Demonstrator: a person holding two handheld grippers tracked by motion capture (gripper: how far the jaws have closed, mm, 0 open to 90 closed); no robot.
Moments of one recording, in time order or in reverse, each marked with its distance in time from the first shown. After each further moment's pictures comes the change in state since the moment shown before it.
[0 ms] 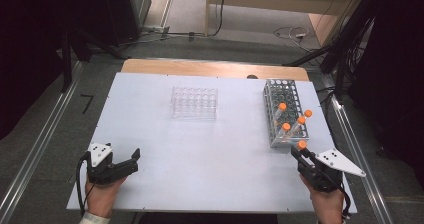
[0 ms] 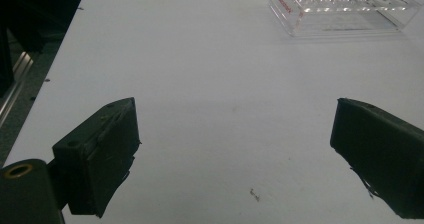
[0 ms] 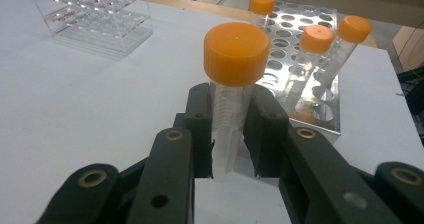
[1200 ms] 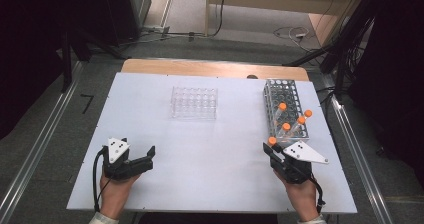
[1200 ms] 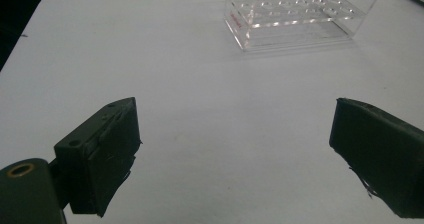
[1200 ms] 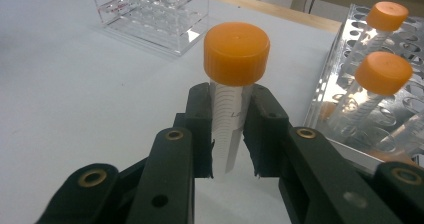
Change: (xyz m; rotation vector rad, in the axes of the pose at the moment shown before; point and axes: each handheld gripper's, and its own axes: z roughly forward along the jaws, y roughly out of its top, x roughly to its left) left arm -0.036 0.015 0.010 -0.015 -0.075 0.060; right arm 0.045 0.012 0.042 0.024 0.120 -0.073
